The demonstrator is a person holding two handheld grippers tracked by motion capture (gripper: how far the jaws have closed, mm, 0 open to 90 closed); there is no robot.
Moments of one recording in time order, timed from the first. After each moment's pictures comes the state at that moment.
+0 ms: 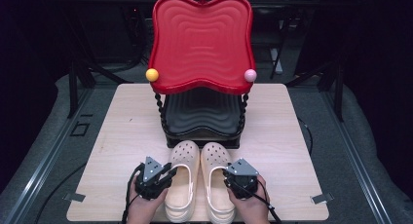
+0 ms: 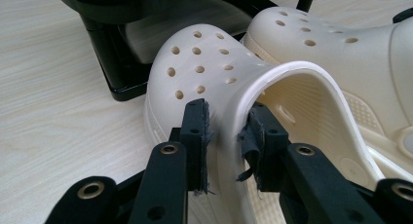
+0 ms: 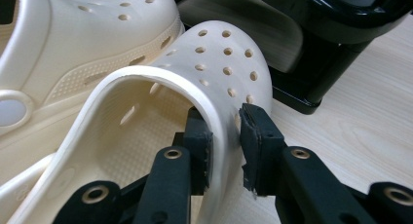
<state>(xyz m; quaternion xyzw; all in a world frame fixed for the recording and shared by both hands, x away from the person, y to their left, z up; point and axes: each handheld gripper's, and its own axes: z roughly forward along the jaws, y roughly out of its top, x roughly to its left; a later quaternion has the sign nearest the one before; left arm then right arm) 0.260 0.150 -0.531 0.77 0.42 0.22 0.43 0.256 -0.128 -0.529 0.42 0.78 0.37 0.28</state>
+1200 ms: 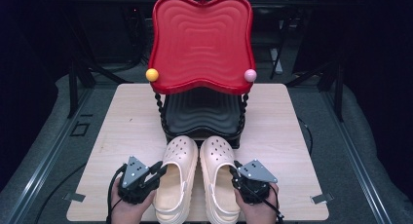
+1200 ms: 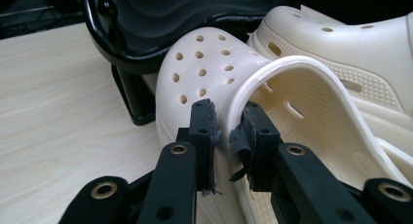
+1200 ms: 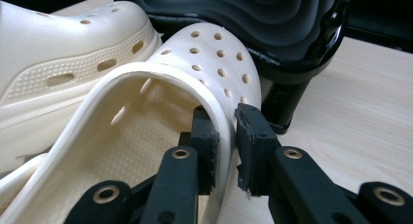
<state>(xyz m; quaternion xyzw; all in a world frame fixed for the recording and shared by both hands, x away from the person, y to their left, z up) 0.233 0.170 -0.477 0.75 0.41 0.24 0.46 0.228 -0.141 -0.485 0.44 0.73 0.43 0.30</state>
